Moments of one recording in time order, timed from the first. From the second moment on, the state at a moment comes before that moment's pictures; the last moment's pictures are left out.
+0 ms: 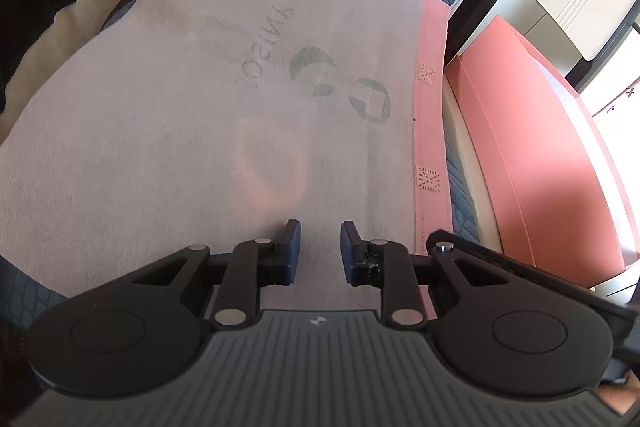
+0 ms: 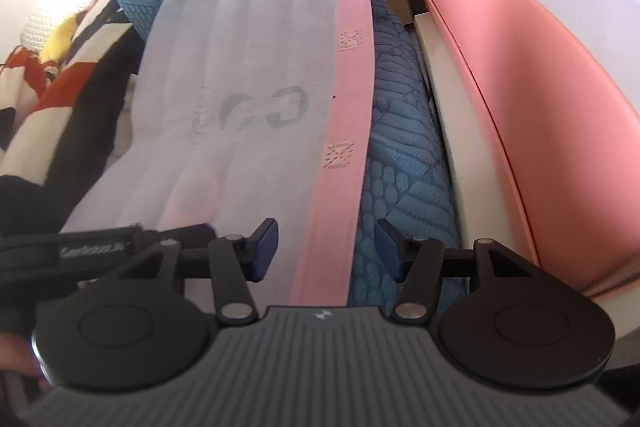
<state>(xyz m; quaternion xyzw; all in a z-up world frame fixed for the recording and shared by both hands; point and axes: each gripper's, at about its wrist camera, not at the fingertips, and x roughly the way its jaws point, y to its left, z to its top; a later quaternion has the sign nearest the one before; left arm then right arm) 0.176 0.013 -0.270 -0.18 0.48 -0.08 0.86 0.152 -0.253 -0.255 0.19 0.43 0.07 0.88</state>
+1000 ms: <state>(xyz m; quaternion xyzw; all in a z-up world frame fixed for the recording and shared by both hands) 0.182 0.020 -0.273 -0.22 0.49 -0.09 0.84 0.170 -0.249 -0.237 0.27 0.39 0.13 0.87</state>
